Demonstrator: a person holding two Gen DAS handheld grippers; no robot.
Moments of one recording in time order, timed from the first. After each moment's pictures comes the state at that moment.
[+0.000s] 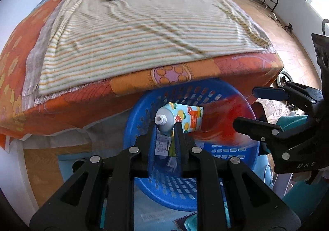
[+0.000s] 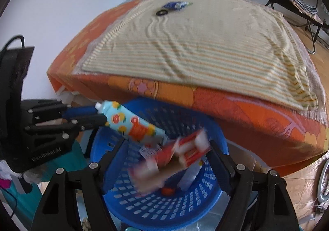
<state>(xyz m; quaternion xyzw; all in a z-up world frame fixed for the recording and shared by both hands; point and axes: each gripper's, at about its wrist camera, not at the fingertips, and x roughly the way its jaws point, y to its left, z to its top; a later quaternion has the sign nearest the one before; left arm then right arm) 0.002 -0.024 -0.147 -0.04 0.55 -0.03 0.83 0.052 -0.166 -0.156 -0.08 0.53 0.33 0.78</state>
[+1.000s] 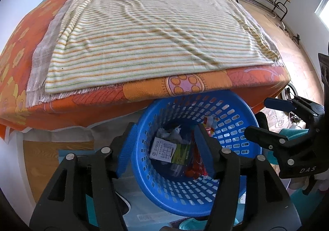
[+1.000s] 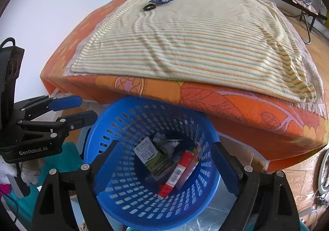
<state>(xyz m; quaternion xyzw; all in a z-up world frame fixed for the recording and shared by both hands) 0.012 -0.009 -0.141 -0.07 0.55 0.00 0.83 0.065 -0.173 -0.160 -0.06 0.55 0.31 0.77</state>
